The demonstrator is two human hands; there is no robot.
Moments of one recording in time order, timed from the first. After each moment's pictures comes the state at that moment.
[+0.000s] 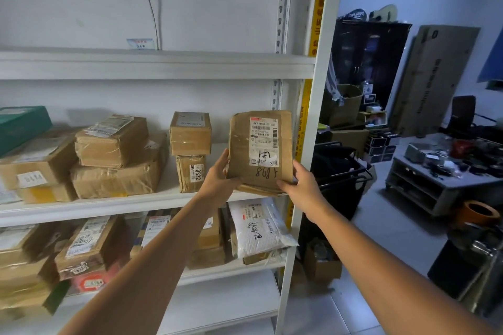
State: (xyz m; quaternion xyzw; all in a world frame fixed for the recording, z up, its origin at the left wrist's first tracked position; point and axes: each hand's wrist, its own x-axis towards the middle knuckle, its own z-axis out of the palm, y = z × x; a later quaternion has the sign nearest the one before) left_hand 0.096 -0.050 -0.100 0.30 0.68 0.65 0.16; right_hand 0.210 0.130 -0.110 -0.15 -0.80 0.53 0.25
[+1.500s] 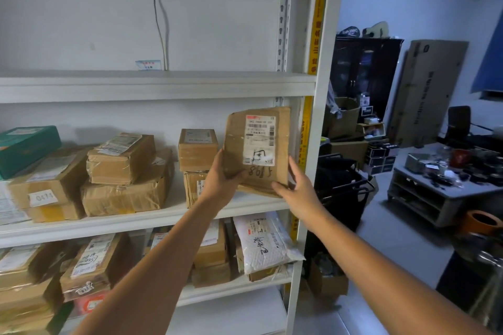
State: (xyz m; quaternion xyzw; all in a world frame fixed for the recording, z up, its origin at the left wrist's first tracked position) left_hand 0.087 -0.059 -0.070 0.30 0.71 0.63 0.03; right_hand 0.211 0.091 -0.080 -0.11 -0.78 0.56 0.28
